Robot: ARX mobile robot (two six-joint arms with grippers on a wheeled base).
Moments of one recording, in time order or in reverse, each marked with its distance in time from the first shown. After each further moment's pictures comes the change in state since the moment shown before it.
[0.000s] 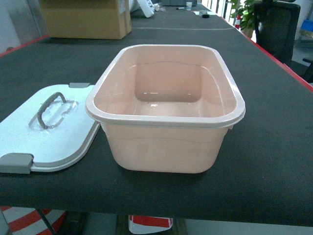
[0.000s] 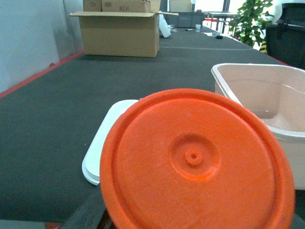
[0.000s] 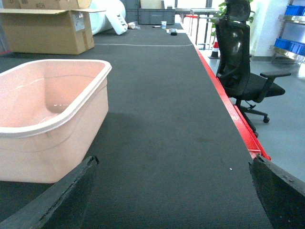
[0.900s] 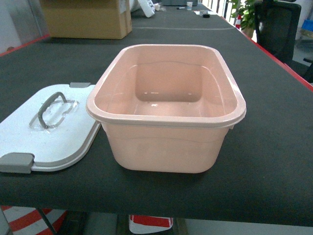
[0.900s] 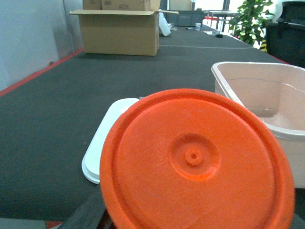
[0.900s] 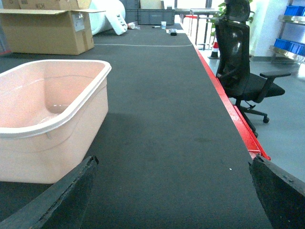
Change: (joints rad) left arm 0.000 0.000 0.000 -0.005 0.000 0.000; right arm 0.000 0.000 0.000 -0.001 0.000 0.000
